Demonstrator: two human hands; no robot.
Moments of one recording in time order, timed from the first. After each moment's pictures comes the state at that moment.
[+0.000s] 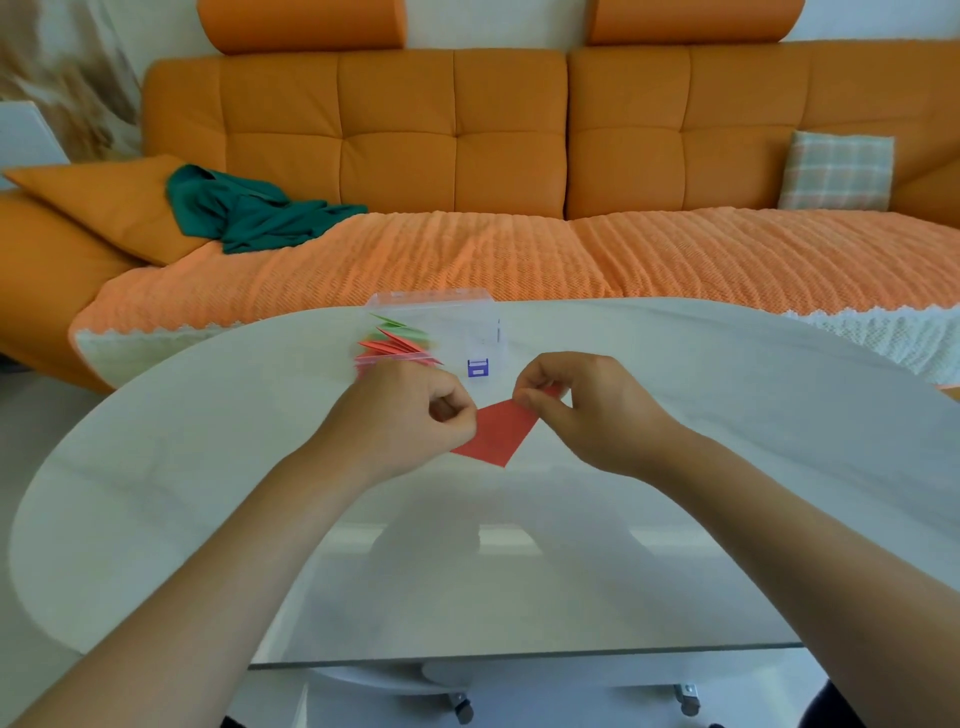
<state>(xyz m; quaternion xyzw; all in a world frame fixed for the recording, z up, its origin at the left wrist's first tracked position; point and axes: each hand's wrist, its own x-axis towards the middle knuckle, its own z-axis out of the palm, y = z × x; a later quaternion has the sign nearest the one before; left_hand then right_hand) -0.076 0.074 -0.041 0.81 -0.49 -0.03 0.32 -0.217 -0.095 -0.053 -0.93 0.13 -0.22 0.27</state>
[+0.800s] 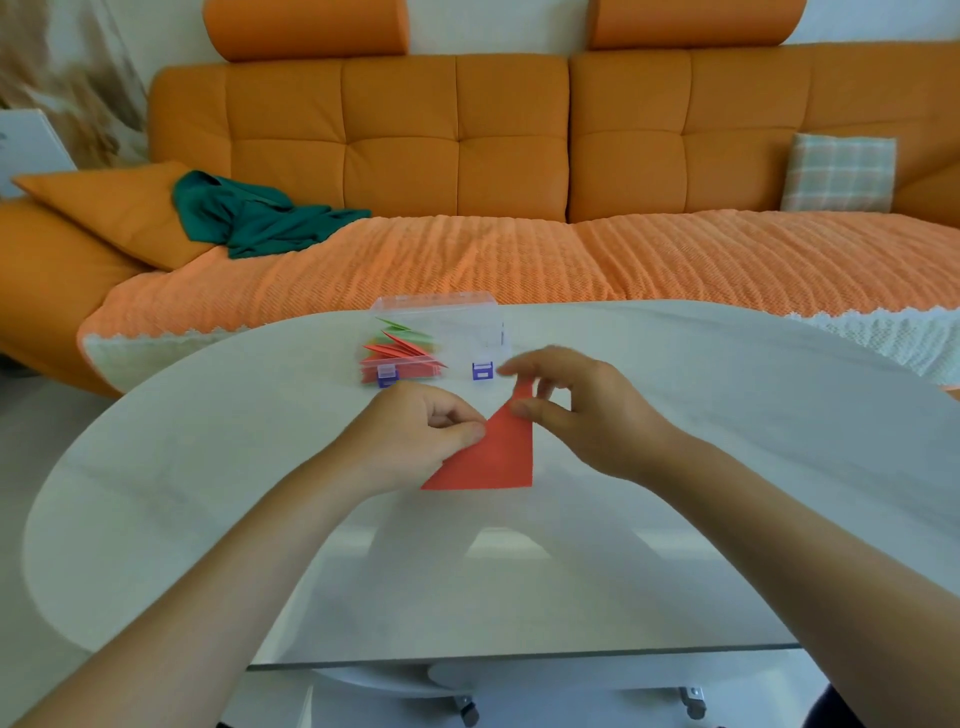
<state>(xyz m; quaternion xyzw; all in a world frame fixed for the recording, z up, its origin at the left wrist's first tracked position) -0.077 0.073 -0.050 0.79 -0.42 -0.21 0.39 -0.215 -0.094 -0.057 -0.91 0.09 -0.23 0.33</state>
